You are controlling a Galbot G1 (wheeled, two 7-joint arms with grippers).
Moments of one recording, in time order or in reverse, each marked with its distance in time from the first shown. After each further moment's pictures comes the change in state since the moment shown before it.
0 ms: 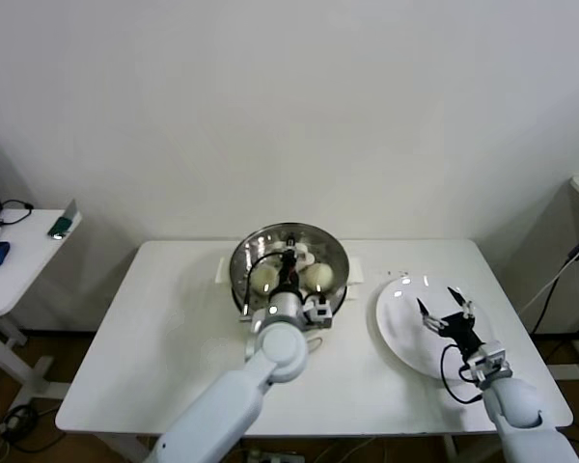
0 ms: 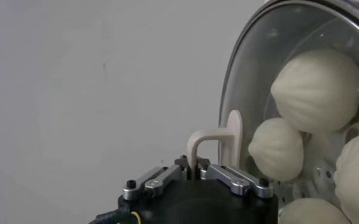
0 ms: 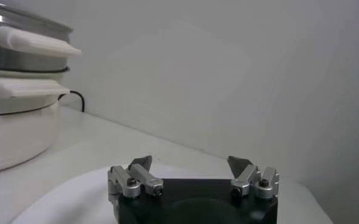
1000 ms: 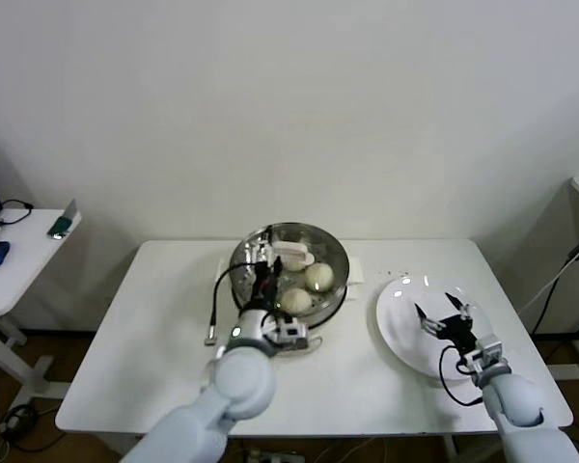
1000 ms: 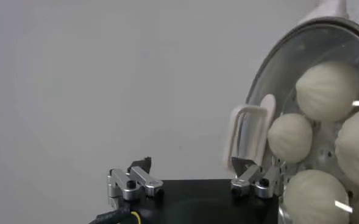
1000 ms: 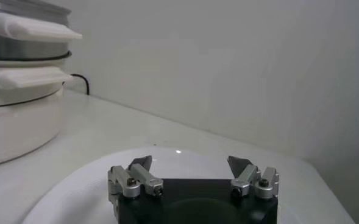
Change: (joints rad) left arm 0.162 0.158 -0.074 -0.352 -0.162 0.001 -0.021; right arm -0.018 -0.007 0.001 0.079 0.002 -0.177 0.001
